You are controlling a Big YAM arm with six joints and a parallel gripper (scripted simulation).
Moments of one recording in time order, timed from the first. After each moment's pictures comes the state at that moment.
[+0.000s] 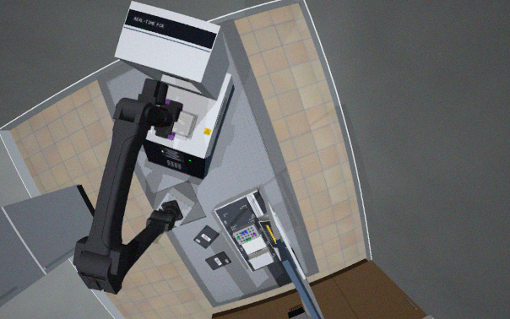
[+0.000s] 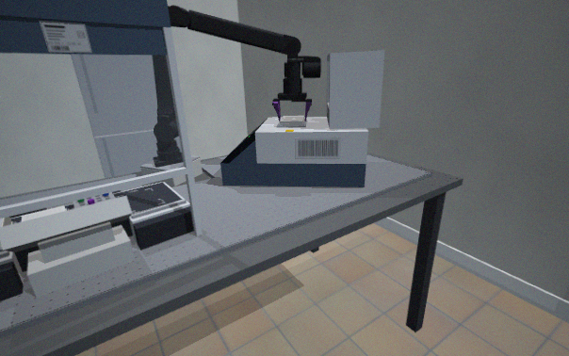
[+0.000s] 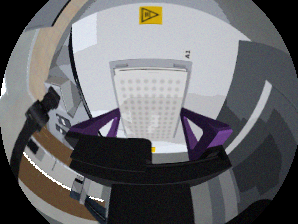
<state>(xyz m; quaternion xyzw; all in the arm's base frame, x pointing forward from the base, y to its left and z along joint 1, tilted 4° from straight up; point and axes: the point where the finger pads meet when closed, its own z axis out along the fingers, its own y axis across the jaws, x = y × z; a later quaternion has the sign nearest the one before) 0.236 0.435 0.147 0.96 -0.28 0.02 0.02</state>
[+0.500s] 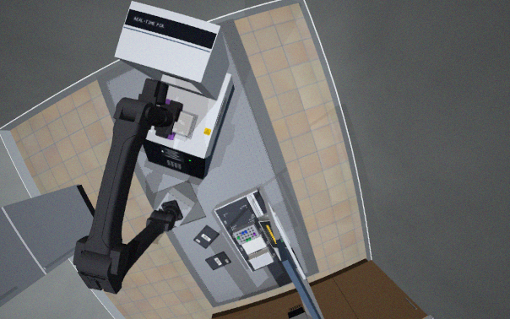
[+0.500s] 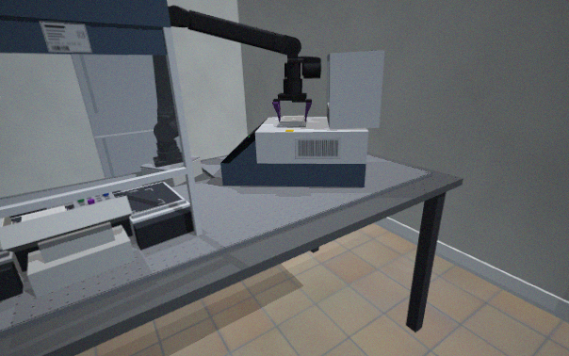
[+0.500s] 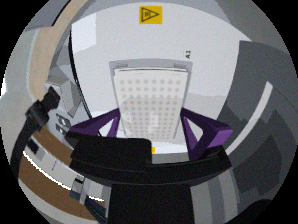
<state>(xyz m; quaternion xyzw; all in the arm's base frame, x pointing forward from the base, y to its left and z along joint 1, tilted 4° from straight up) 0.236 0.435 0.146 0.96 -0.28 0.02 0.03</state>
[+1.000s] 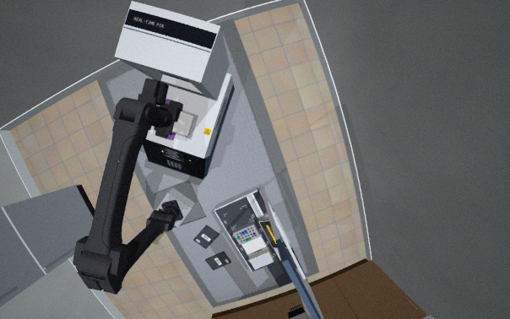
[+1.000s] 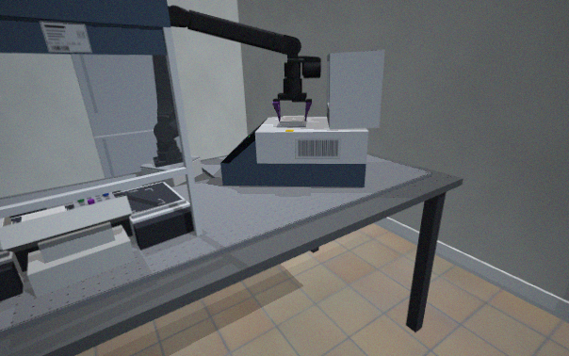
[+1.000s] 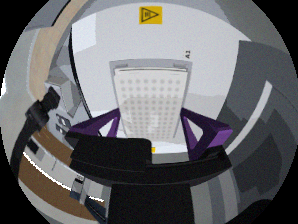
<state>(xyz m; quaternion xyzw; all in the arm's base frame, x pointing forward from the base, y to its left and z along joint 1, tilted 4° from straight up) 0.236 0.435 0.147 0.96 -0.28 0.02 0.02</state>
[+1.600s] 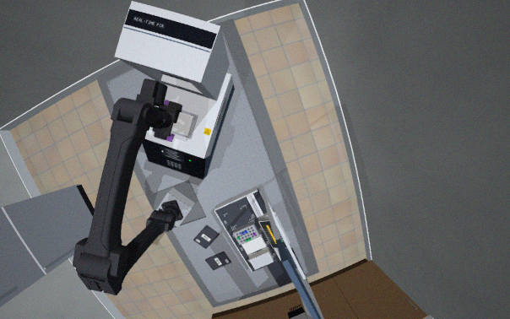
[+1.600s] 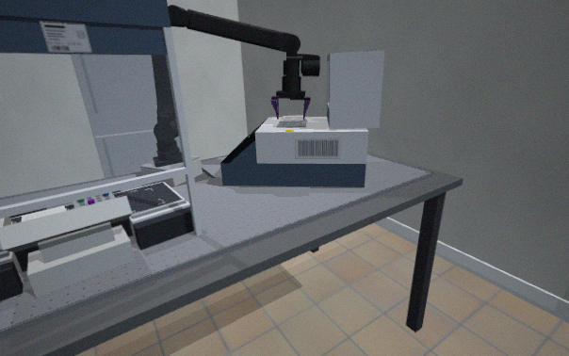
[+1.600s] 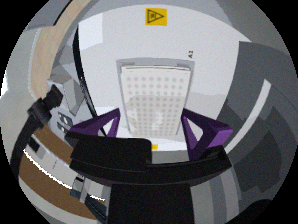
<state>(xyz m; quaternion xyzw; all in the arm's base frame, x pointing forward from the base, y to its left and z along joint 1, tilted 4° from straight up) 0.233 0.430 0.154 0.96 -0.28 0.02 0.03</state>
